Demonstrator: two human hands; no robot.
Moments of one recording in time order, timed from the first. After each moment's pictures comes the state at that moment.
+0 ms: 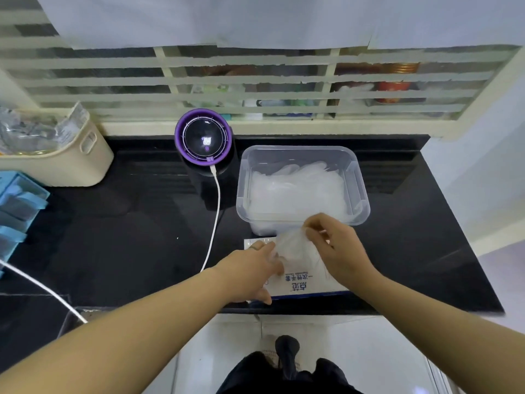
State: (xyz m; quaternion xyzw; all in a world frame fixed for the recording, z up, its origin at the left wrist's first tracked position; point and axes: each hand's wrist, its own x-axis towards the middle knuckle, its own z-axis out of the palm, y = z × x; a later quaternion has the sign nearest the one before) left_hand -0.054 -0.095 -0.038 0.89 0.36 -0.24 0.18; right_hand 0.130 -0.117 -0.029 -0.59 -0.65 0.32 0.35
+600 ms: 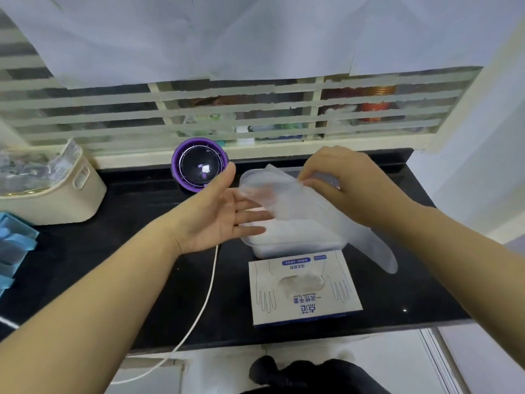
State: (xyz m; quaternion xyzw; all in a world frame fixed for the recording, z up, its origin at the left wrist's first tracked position) left_hand -0.102 -0.020 0.060 0.42 0.32 0.20 0.83; right_hand 0.138 -0.053 0.082 -0.50 -0.82 0.06 0.27
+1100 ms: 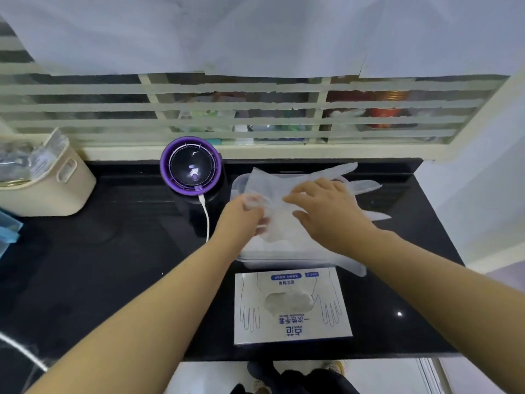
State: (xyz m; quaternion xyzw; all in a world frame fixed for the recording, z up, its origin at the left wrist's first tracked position) left_hand -0.024 0.003 0.007 0.44 0.60 0.31 0.59; right_hand 0.143 -0.020 0.028 -0.57 -0.82 0.00 0.02
